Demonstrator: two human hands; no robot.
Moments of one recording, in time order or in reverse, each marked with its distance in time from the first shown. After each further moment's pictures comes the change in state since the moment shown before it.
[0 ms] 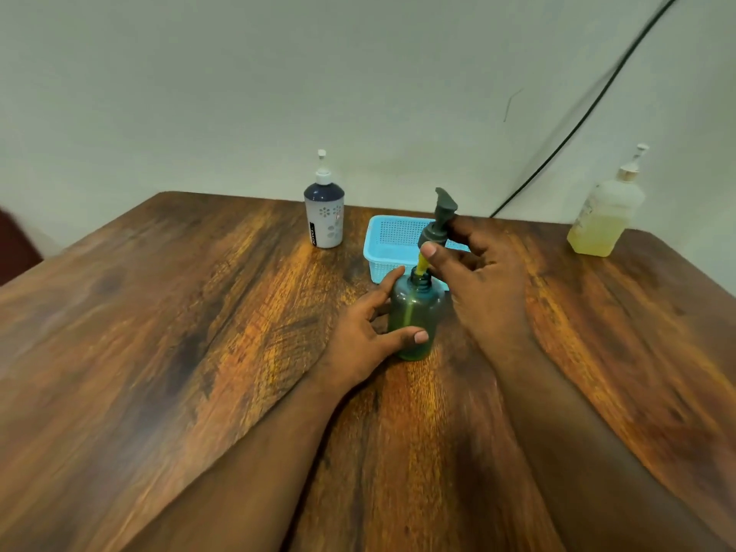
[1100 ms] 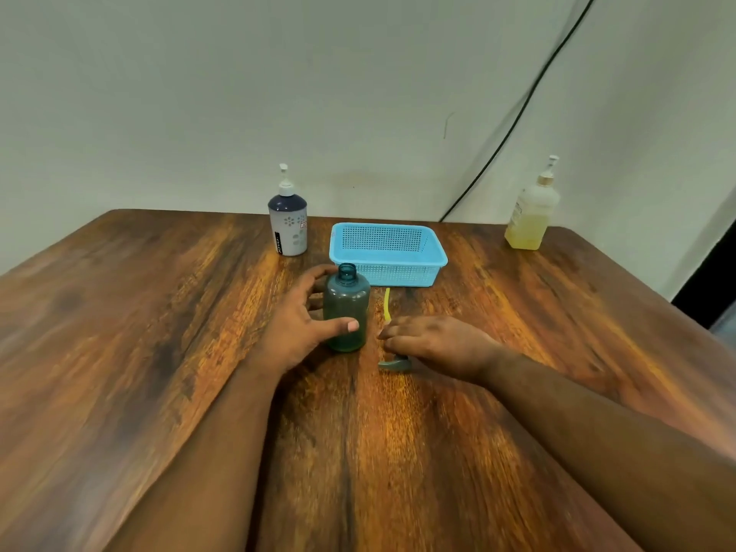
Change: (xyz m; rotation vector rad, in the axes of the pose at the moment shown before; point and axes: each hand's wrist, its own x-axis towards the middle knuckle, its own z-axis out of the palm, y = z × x) left_hand -0.009 0.011 -0.047 0.053 0.028 -0.100; right_hand -0.037 0.046 -0.046 -1.068 -0.847 -0.826
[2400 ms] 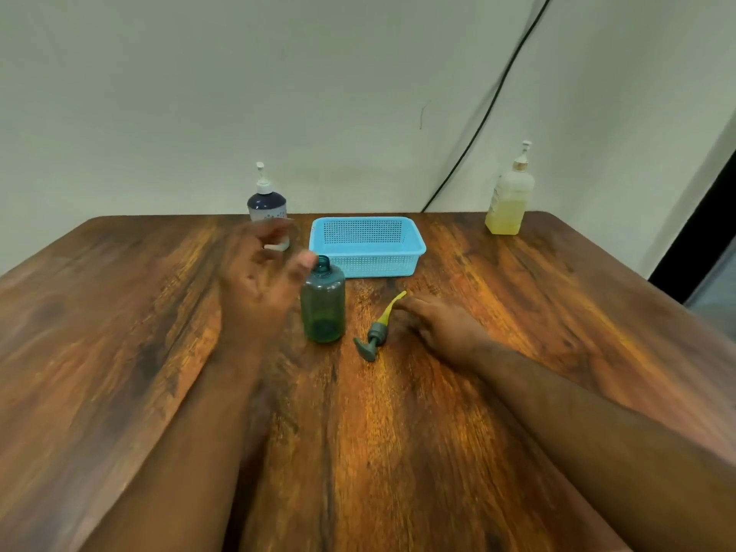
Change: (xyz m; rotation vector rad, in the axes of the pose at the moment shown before) left_hand -0.034 0.062 0.009 0.179 0.489 0.535; right_hand -0.032 0.013 0.015 0.251 0.048 0.646
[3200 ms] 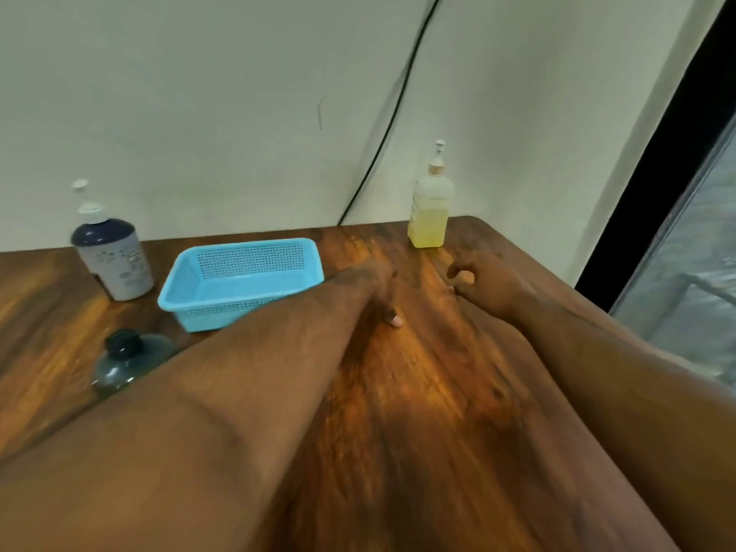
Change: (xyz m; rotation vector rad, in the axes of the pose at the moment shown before) left_hand 0.071 -0.025 0.334 0.739 -1.296 -0.182; right_hand 0.016 0.217 -0.096 -0.033 0.068 0.447
